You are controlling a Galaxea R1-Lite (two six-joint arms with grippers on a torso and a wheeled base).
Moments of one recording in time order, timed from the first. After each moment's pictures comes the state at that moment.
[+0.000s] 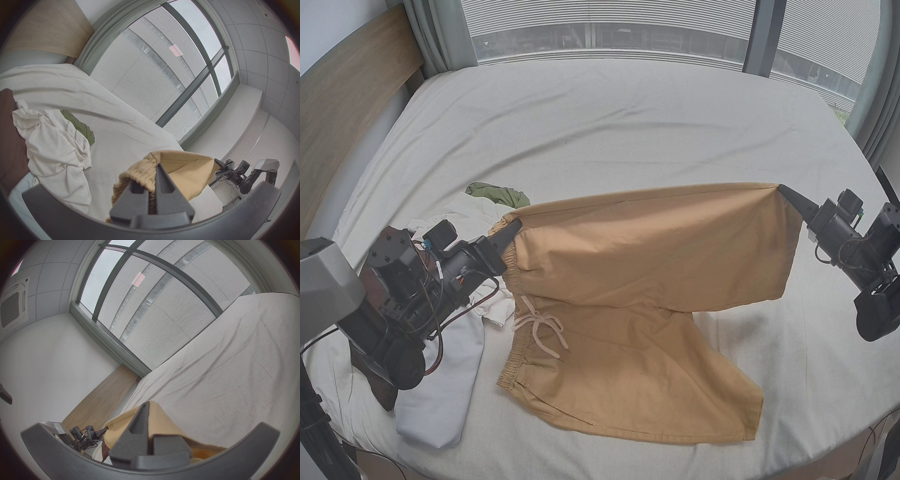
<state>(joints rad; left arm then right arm) -0.29 2.01 -0.63 -1.55 -0.27 -0.55 0.01 1.87 -0.65 -1.54 0.56 0.74</state>
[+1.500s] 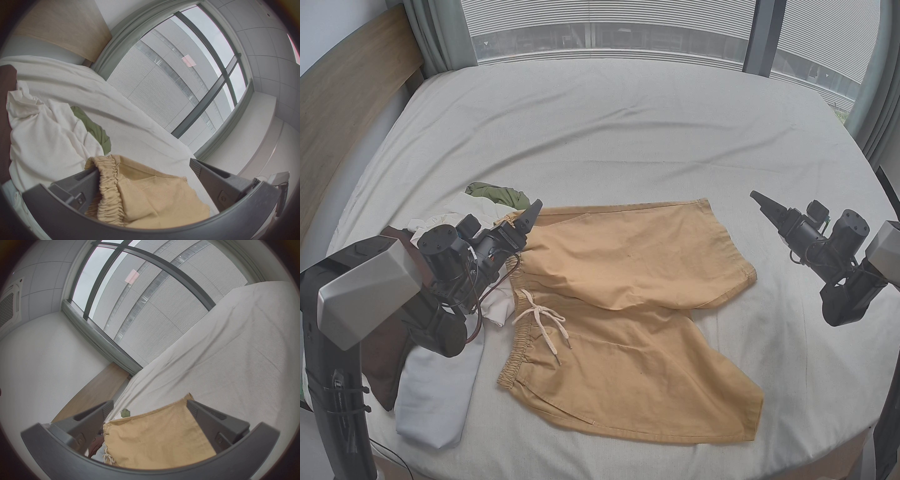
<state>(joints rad) -0.27 2.31 -1.01 -1.50 -0.11 -0.60 -0.02 2.16 -0.88 -1.54 0.58 0.73</state>
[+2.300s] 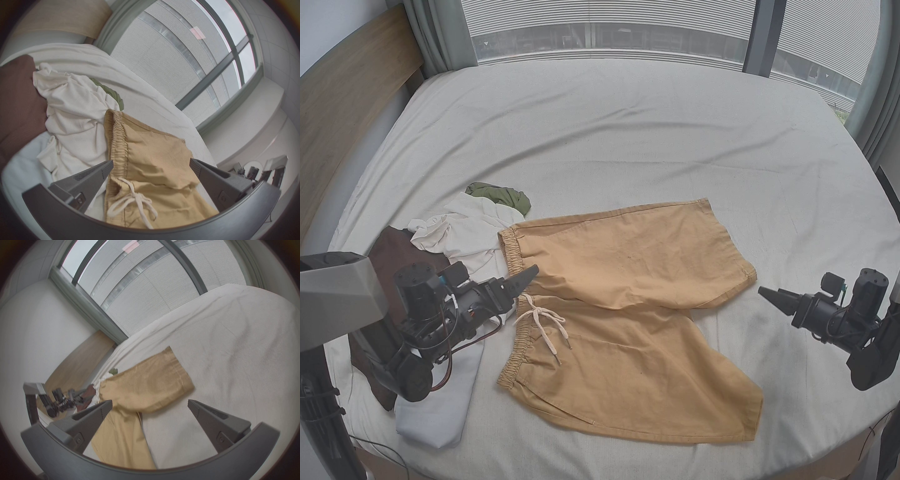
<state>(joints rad) -0.26 2.09 -0.51 -1.49 -0.26 -0.50 -0.03 1.99 -0.26 -1.53 0.59 0.34</state>
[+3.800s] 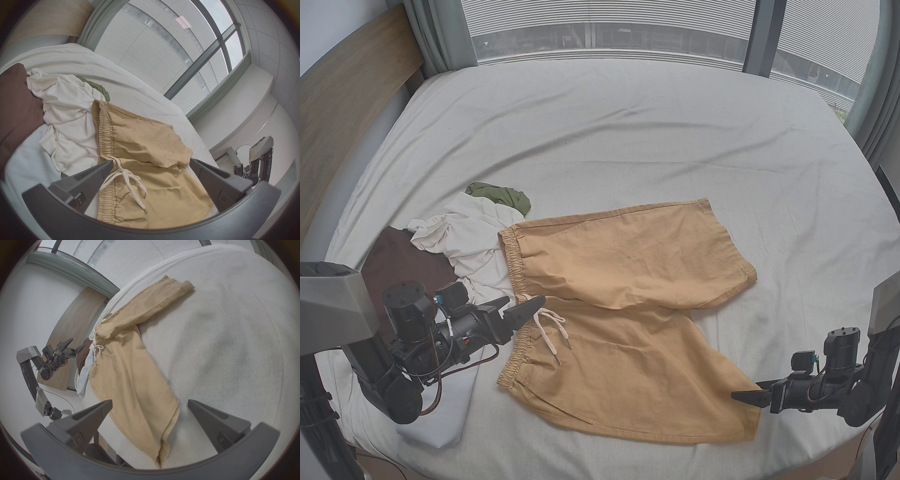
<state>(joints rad) -0.30 2.06 -0.38 -1.55 -0.34 -0.43 0.08 2.12 -0.02 -1.38 0.59 0.16</state>
